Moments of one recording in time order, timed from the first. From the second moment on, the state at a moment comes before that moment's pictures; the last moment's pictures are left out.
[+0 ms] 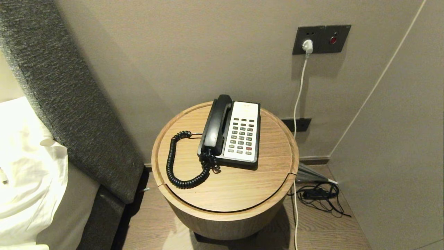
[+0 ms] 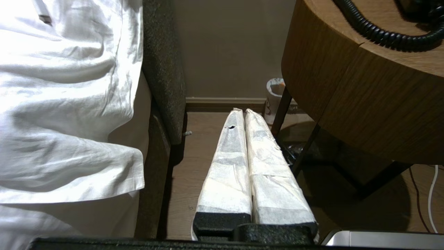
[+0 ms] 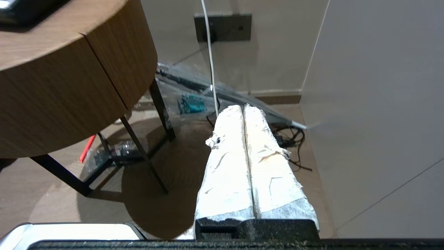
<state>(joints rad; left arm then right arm) 0.00 0.00 0.00 0.00 0.00 -0.01 0.01 0.00 0.00 0.00 0.00 -0.01</state>
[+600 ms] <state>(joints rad) 0.00 0.00 0.00 0.00 0.00 -0.01 0.01 0.00 0.00 0.00 0.00 -0.01</state>
